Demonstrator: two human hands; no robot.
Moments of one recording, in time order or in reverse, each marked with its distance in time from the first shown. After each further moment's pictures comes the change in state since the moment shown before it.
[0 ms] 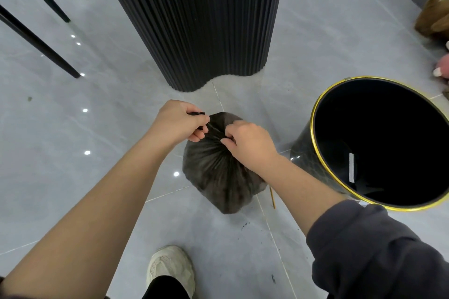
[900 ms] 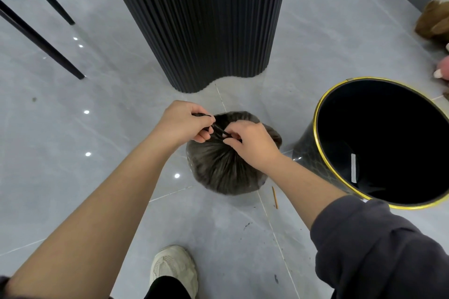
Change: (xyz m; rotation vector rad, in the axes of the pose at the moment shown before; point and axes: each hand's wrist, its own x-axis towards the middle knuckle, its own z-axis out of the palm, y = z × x) left_hand -0.008 -0.001 -0.004 -0.027 -0.033 0.027; right_hand -0.001 0.007 0.008 0.206 0.044 -0.041
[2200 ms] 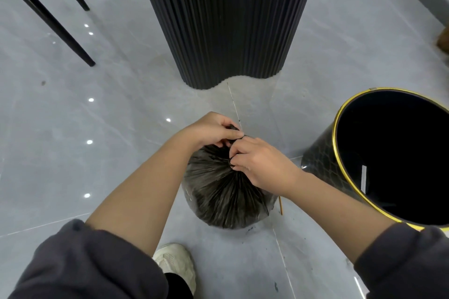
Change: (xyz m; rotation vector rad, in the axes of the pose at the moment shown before) left_hand 0.045 -0.039 0.026 0.063 -0.329 0.015; right_hand -0.020 -0.007 0.001 -0.212 -0.170 -0.493
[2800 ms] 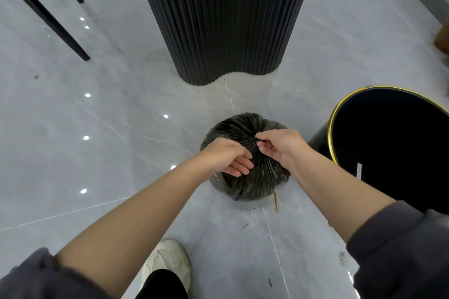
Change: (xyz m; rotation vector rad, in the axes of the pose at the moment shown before) left_hand -0.024 -0.012 0.055 -0.295 -0.074 -0.173; right_hand 0.012 0.028 -0.022 1.231 0.348 1.523
